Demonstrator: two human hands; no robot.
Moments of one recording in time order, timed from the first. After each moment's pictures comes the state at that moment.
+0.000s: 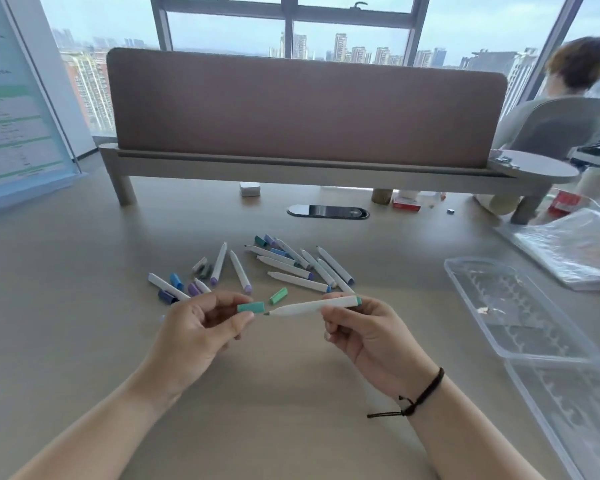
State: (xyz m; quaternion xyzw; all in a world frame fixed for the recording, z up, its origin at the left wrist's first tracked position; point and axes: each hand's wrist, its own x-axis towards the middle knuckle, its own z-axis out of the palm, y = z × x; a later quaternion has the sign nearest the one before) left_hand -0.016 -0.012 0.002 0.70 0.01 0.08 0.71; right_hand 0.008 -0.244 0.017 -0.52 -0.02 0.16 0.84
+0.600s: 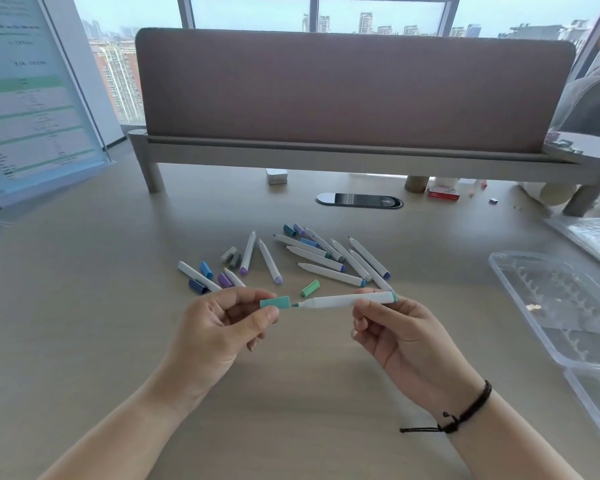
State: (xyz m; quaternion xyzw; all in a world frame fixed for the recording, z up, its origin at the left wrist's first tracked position) left_hand -0.027 -0.001 0.009 0.67 -0.02 0.09 0.74; right_hand 0.010 -0.234 0.005 -0.47 -0.02 0.17 0.87
